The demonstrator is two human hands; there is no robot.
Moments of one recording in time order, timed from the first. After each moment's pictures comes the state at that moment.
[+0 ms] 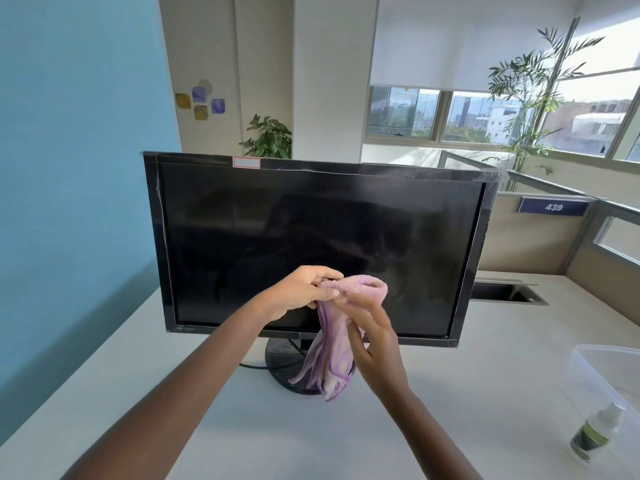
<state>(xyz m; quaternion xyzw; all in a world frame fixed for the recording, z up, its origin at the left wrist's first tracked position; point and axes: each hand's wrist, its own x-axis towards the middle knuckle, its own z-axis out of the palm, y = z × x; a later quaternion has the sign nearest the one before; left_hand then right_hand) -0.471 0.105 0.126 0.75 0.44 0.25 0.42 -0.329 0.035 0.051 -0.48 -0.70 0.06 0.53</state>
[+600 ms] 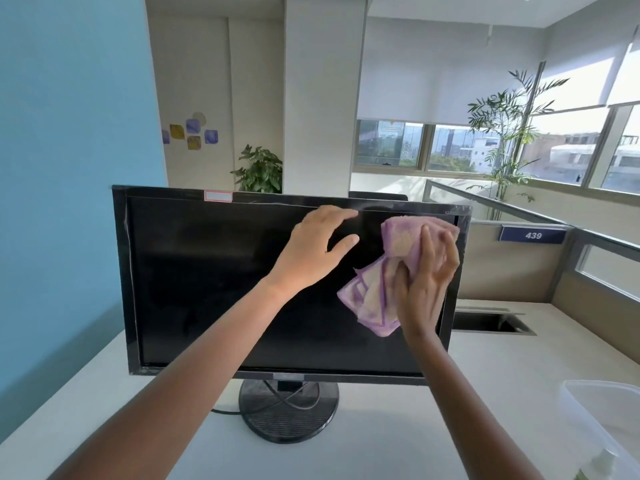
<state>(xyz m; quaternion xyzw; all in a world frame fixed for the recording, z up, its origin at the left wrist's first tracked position) -0.417 0.122 0.211 0.83 0.35 0.42 0.01 -0.235 0.126 0.131 -0.49 -0.54 -0.21 0.65</state>
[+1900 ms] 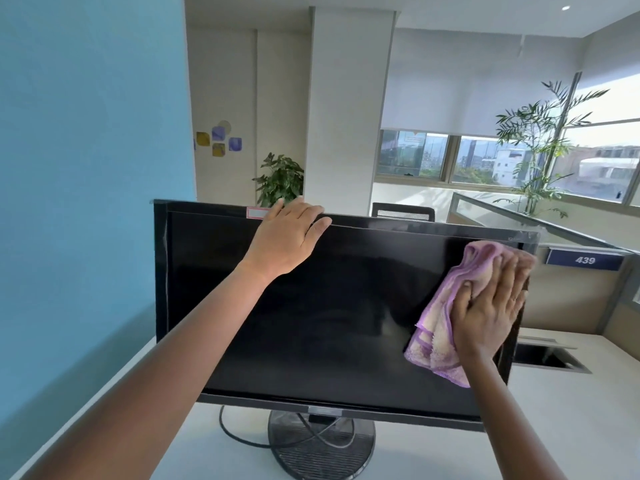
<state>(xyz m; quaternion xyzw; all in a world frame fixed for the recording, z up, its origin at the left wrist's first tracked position) -0.507 0.192 0.230 0.80 0.48 0.32 -0.15 -0.210 0.183 0.115 -0.63 -0.46 -0.28 0.56</state>
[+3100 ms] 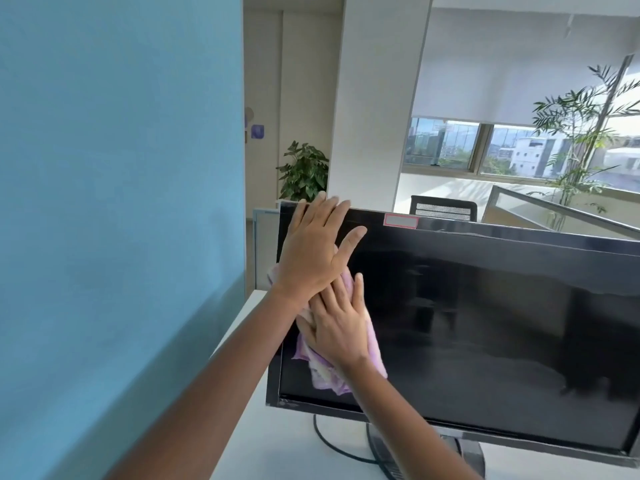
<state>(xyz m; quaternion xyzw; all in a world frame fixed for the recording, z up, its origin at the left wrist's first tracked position) -0.654 0.205 0.211 0.77 0.47 0.41 -0.17 -0.570 0.220 0.094 -0.49 -0.72 -0.40 0.28</state>
